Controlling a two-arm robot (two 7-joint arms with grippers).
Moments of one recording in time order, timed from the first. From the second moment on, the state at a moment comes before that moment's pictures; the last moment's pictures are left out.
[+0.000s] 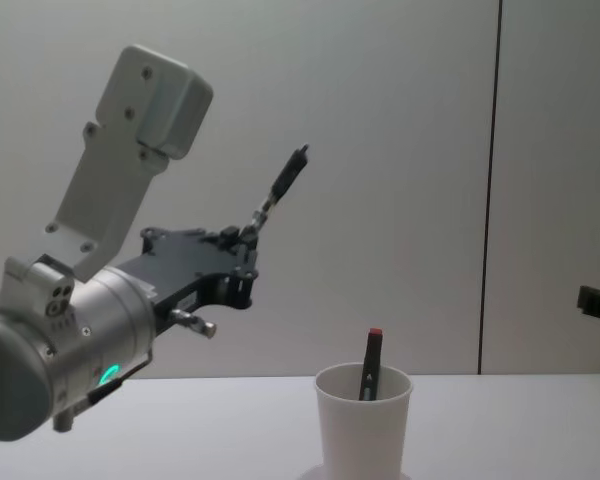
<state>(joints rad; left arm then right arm) -0.29 0.29 0.41 -1.45 -0.04 -0.09 -0.02 0.22 0.19 -0.06 -1.38 0.34 0.09 0.17</state>
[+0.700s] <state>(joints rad) -0.32 0.27 0.41 -1.39 0.00 -0.24 -0.15 0.22 0.19 -0.06 -1.38 0.34 0.09 0.17</state>
